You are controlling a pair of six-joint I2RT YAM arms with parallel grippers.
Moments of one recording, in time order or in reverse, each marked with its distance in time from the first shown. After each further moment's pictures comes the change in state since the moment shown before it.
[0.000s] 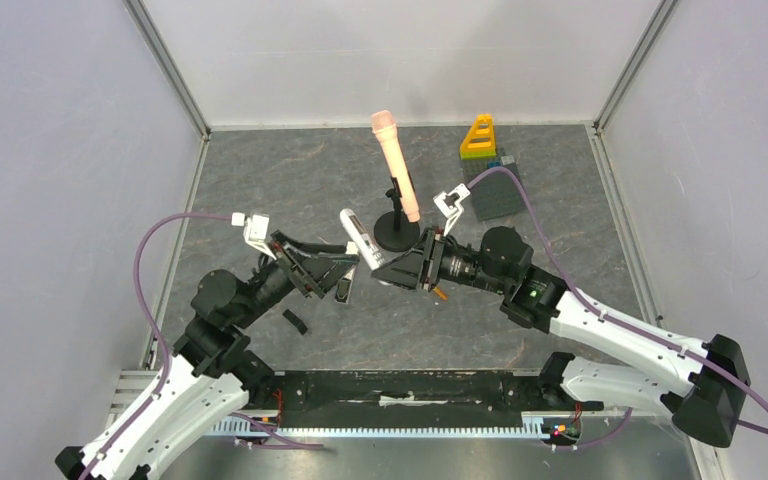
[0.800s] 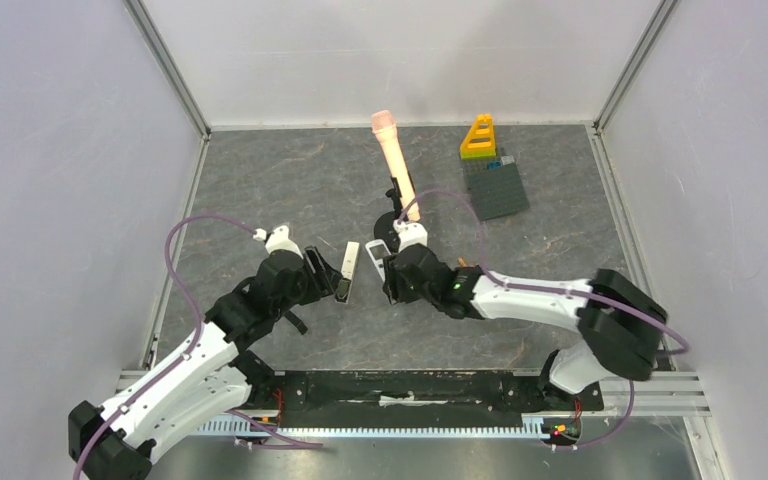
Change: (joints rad) left arm 0.003 0.296 -0.010 -0.514 -0.452 -0.058; right arm 0.120 0.541 0.075 -0.274 0.634 -0.335
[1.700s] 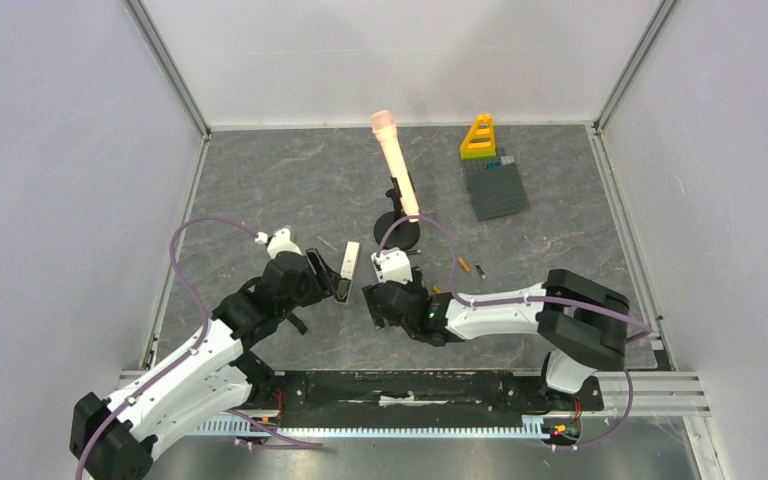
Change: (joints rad) left arm 0.000 0.033 -0.038 0.046 -0.015 -0.016; right arm 0.179 0.077 -0.026 0.043 0.246 0.043
